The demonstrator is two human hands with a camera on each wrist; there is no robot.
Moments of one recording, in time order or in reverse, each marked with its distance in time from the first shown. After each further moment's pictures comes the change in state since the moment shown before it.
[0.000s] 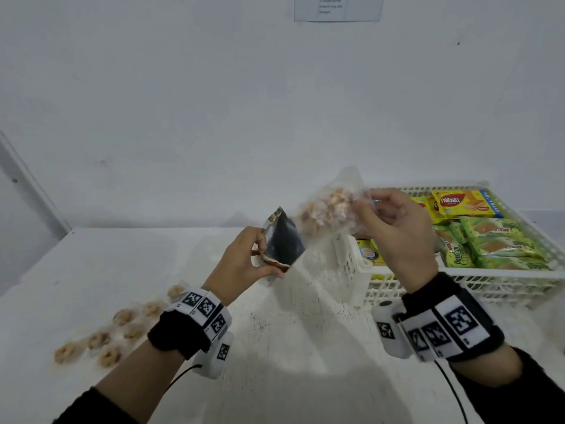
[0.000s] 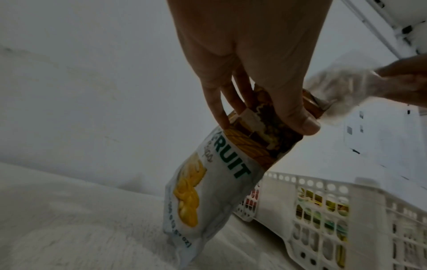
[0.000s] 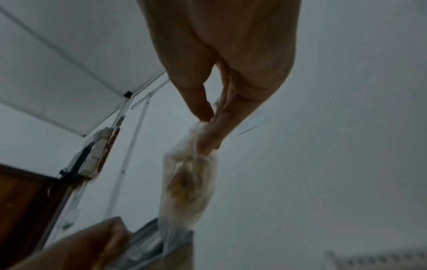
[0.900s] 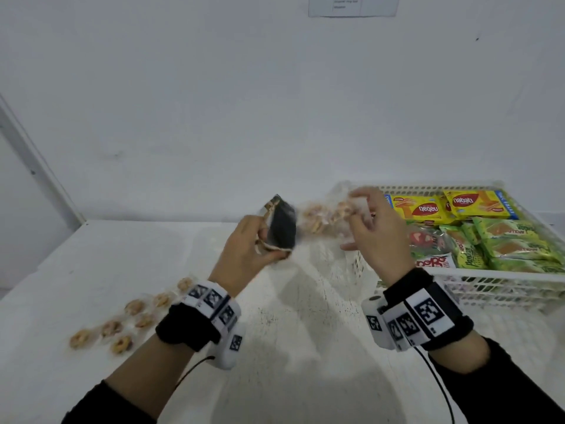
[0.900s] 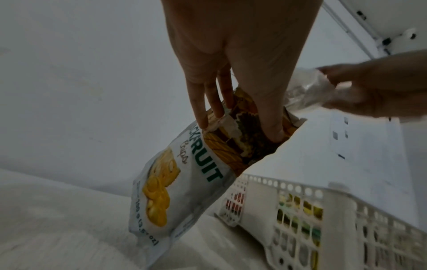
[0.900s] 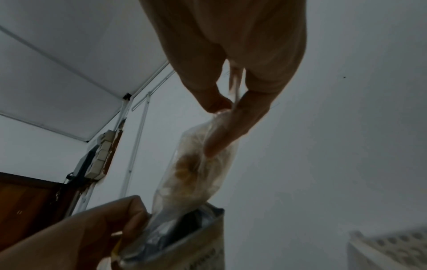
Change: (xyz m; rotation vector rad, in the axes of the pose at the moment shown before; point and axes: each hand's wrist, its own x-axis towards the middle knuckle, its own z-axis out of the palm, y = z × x) left_hand 0.003 0.006 -0.007 0.214 0.094 0.046; right_hand -0.003 0.012 0.026 -0.216 -0.140 0.102
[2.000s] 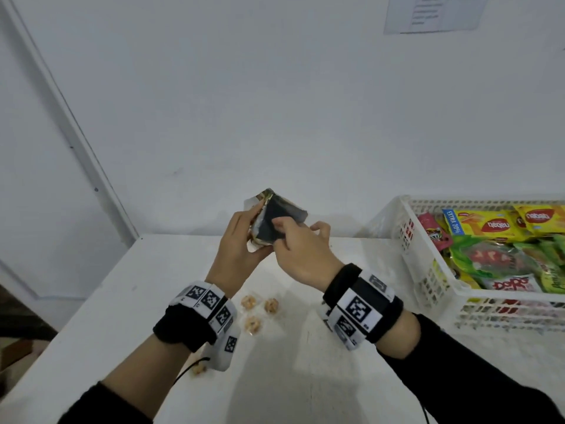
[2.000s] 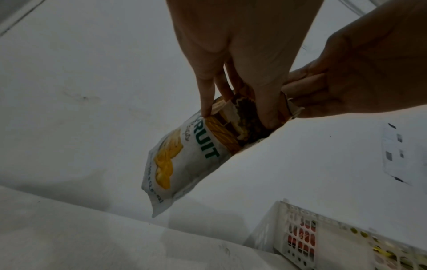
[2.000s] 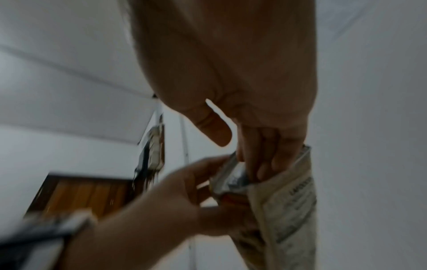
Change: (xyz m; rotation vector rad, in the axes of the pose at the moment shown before) left_hand 0.005 -0.087 -0.127 -0.077 0.132 0.054; right_hand 0.006 -0.086 0.210 -0.473 -0.531 -0.114
